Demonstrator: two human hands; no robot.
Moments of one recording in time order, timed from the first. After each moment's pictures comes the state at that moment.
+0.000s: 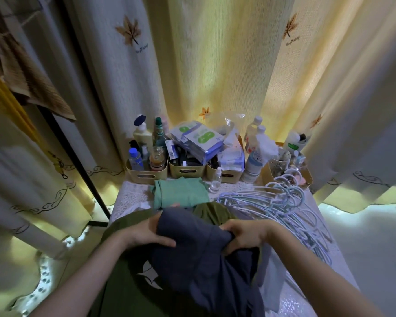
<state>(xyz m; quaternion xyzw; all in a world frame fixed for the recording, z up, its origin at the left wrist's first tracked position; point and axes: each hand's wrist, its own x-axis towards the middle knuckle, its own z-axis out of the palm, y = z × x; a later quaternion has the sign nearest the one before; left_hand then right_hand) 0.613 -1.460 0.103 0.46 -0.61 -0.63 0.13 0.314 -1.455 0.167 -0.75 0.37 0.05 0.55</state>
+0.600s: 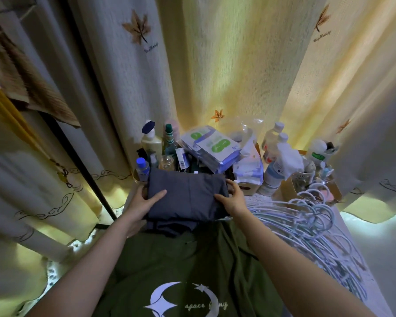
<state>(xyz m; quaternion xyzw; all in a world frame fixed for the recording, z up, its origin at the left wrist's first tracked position) 0.640 -1.565 0.087 0.59 -0.33 -0.58 0.44 0.379 -1.590 0.085 -0.44 0.67 -0.35 0.48</state>
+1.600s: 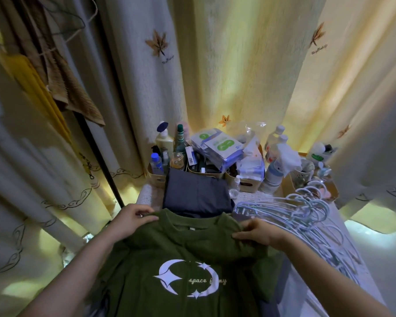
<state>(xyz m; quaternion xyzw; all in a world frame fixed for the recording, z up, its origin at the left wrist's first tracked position) 0.672 -1.455 0.134 0.65 -0.61 -0.39 0.23 0.309 -1.481 0.129 -0.60 0.58 -0.03 0.56</state>
